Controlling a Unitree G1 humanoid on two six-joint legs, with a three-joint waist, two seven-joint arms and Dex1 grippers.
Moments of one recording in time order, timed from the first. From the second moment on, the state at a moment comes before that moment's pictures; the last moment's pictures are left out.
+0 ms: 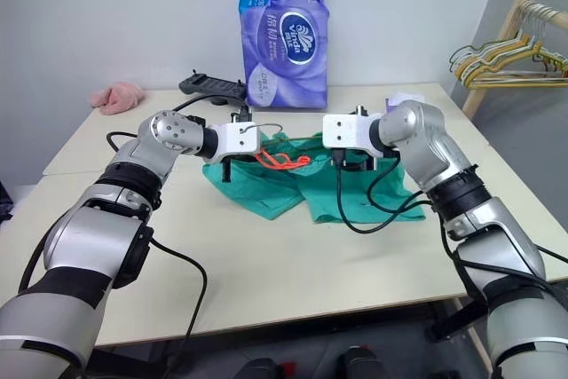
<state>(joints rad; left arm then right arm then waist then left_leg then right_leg) -1.21 0.53 -0.31 1.21 0.35 -0.47 -1.05 -1.12 -0.52 0.51 0.44 -0.37 0.17 1.02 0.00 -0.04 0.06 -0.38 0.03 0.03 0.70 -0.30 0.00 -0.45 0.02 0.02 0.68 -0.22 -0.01</state>
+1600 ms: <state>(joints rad) -1.15 0.66 -0.30 1.00 0.28 -0.53 -1.21 -1.04 -0.46 0.40 0.65 -0.36 0.14 0.94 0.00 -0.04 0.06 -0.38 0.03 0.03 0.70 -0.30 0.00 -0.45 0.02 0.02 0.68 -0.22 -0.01</state>
